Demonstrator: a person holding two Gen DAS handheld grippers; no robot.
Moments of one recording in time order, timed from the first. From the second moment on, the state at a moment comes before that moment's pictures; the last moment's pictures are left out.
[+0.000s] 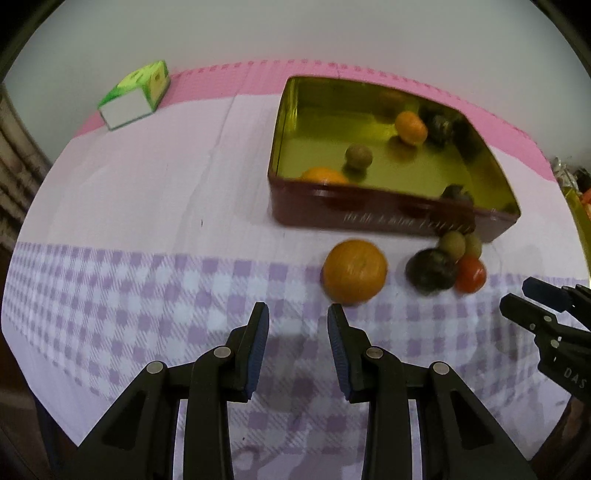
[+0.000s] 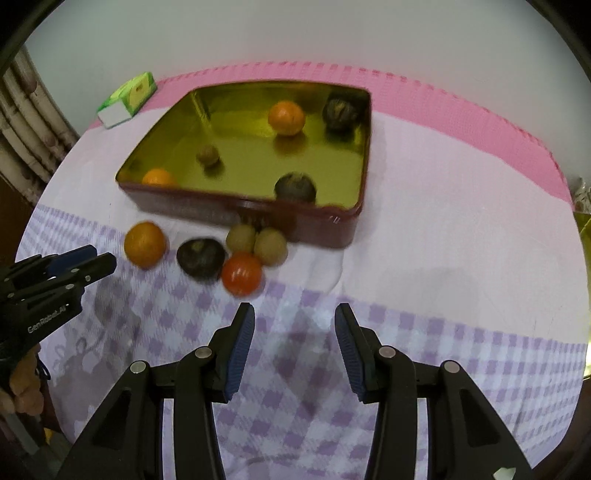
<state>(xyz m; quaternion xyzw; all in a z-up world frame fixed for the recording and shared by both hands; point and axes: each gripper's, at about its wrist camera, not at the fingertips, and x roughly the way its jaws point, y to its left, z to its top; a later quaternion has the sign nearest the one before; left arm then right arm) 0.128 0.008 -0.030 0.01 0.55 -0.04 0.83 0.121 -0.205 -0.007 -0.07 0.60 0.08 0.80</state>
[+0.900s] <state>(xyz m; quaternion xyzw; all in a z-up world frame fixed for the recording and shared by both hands) 0.125 0.006 -0.049 0.02 0.54 -0.06 0.84 0.140 -0.165 -0.039 -0.11 0.60 0.09 0.79</state>
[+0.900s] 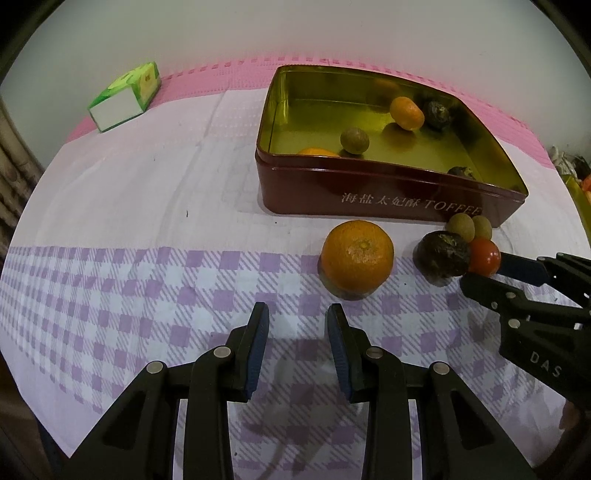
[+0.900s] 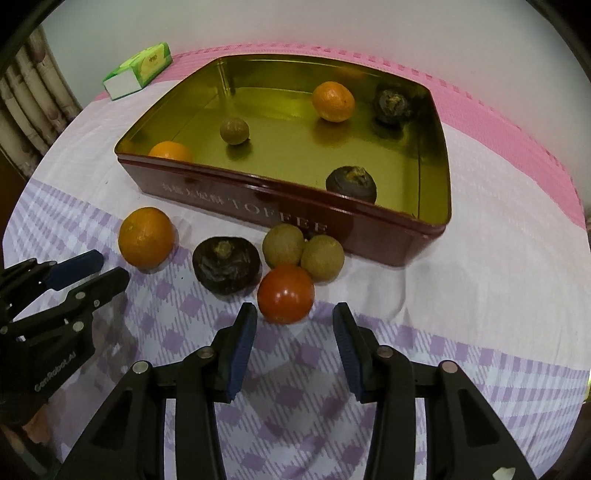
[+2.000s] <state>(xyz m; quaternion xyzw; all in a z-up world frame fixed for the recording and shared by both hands) 0.128 -0.004 -0.047 0.00 0.54 -0.06 0.84 0.136 -0.191 -0.032 -0.09 0.60 0.06 0.80</state>
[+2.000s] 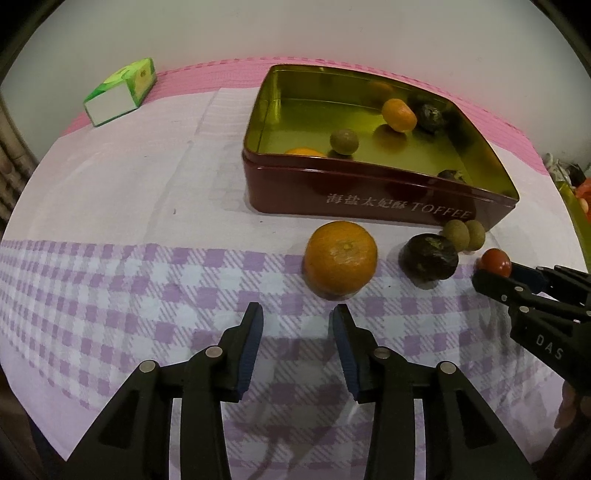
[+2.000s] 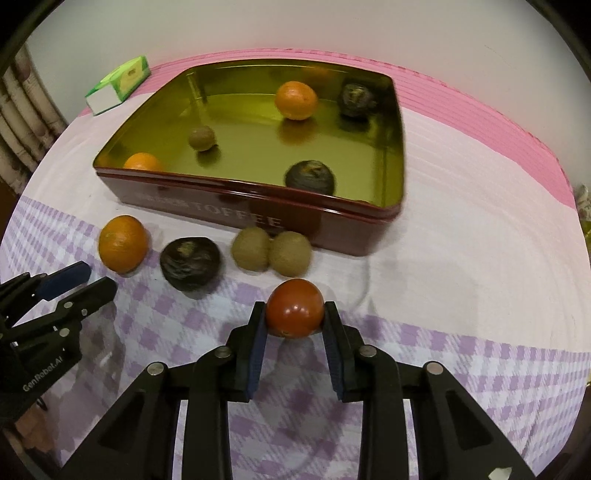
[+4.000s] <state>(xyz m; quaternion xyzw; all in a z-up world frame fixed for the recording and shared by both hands) 0.178 -0.045 -0.058 0.02 0.55 -0.06 0.83 0.125 -0.227 -0.027 -0.07 0.59 0.03 0.80</state>
